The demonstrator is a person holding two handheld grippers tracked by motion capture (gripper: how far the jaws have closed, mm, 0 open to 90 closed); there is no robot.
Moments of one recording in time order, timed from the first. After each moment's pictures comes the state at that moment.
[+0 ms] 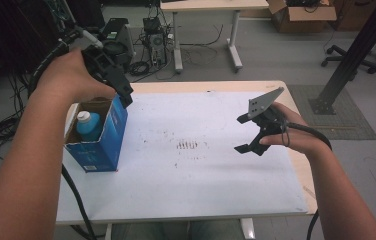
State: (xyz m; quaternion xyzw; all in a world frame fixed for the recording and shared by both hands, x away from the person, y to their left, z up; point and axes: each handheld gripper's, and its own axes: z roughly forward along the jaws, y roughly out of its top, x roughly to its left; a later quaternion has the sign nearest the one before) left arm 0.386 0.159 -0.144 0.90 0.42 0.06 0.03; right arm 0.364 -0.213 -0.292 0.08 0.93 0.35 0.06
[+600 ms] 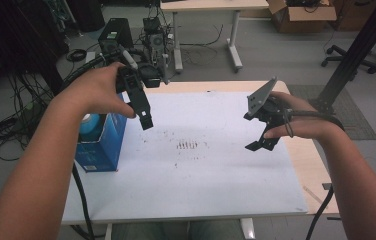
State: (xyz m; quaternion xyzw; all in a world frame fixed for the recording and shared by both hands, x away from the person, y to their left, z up) left arm 0.374 0.105 -0.182 0.98 0.22 0.00 0.01; right arm 0.366 -0.209 -0.262 0.04 0.97 0.23 0.05
